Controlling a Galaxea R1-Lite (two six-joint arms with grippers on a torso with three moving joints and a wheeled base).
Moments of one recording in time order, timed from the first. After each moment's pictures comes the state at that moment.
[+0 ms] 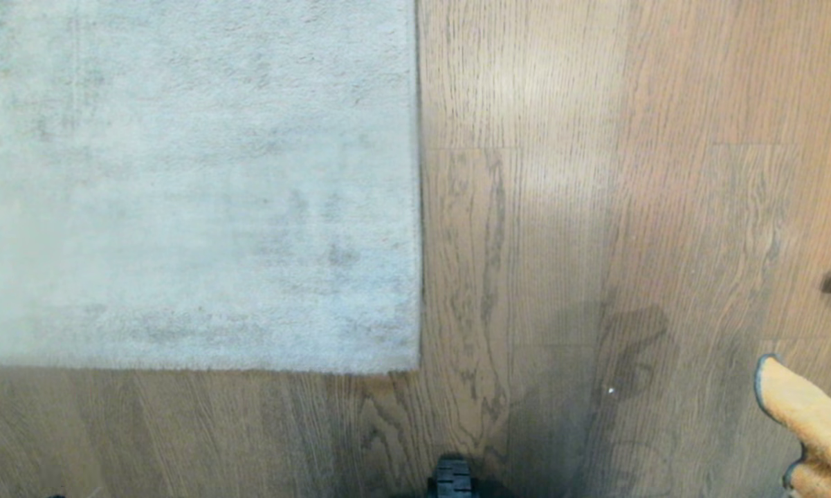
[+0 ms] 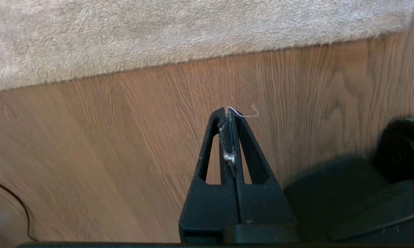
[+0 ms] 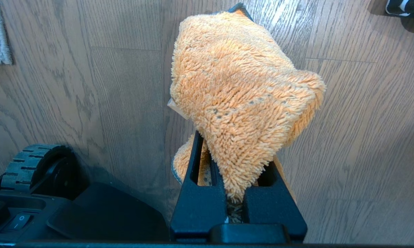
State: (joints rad) left arm -0.10 0.34 0.00 -0.14 0.09 0.11; right arm 0.00 0.00 0.00 0.01 0.03 -0.07
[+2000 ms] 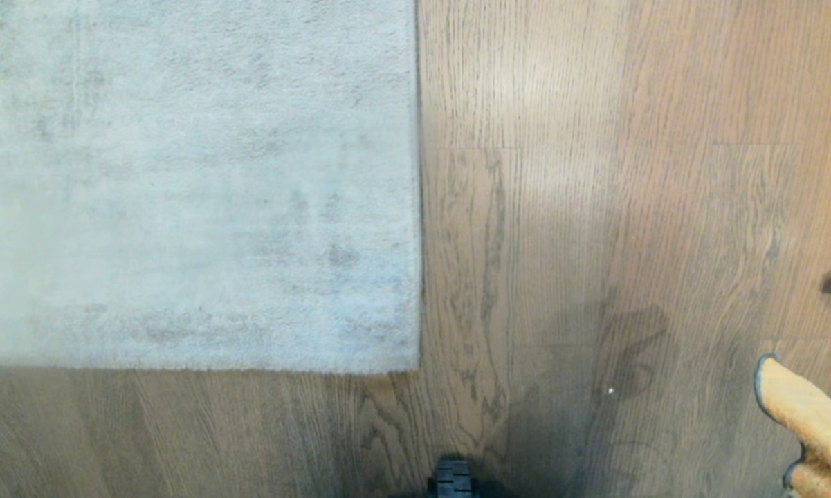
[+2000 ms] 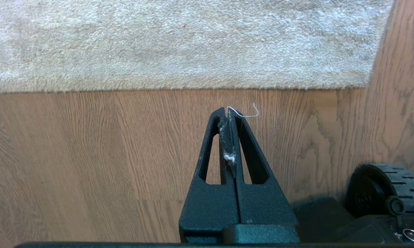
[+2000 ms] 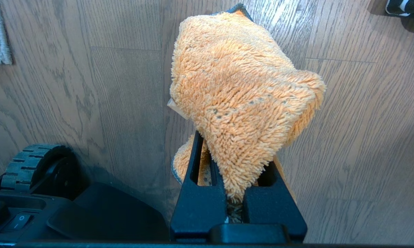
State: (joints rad) left arm -0.01 0.00 0.00 0.00 0.00 -0.01; right arm 0.00 0.00 0.00 0.01 0.03 -0.07
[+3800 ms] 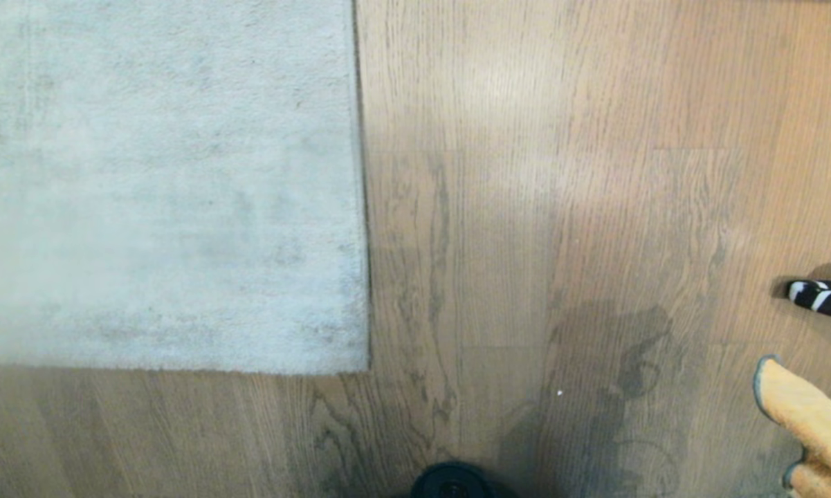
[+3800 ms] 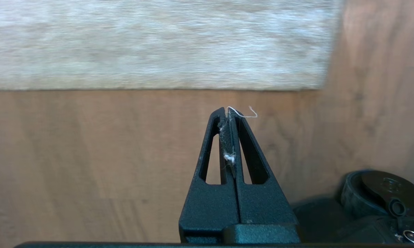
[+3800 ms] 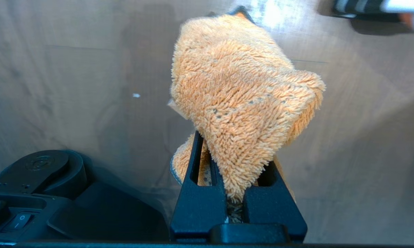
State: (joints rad) left arm -0.01 0.00 0.00 0.00 0.01 -0.01; right arm 0.00 0.00 0.00 0.01 0.03 -0.07
